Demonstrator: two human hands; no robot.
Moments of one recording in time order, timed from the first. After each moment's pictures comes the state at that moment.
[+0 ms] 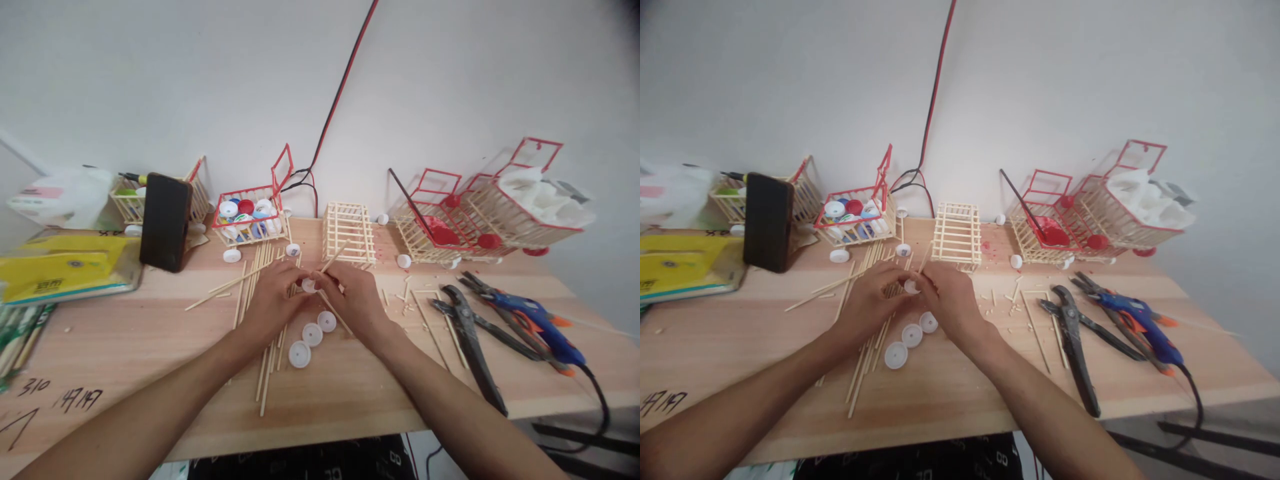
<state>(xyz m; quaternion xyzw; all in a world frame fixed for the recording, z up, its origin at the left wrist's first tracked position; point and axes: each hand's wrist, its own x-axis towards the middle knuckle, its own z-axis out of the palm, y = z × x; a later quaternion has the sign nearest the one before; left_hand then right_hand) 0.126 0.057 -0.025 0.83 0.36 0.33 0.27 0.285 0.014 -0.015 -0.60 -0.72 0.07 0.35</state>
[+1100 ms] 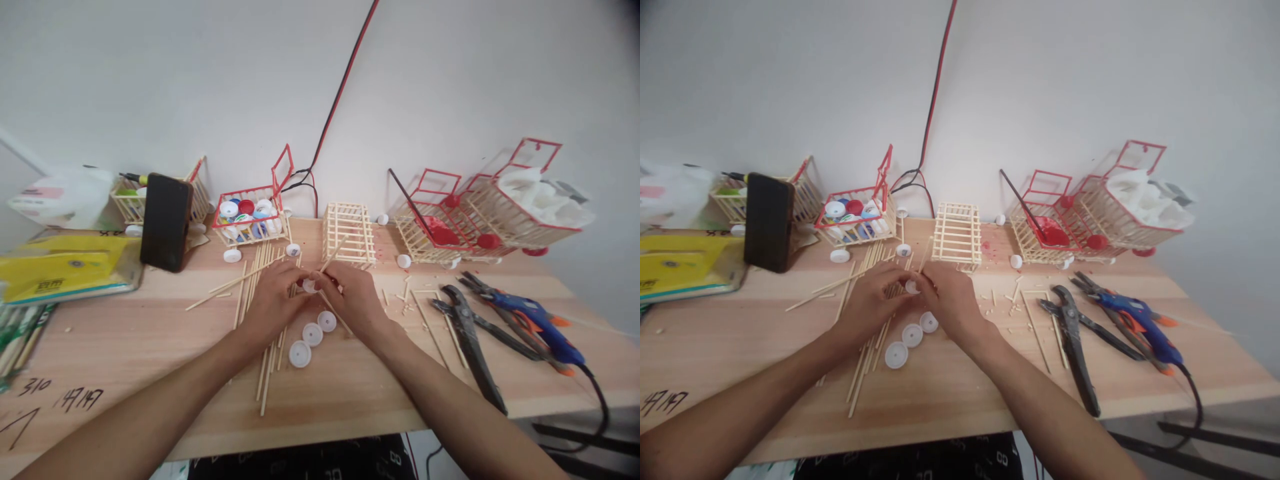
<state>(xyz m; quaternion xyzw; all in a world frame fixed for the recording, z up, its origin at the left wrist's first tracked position) 0.126 0.057 -0.025 0.83 0.35 0.33 0.29 0.286 0.013 -0.015 -0.60 -0.73 0.08 0.33</state>
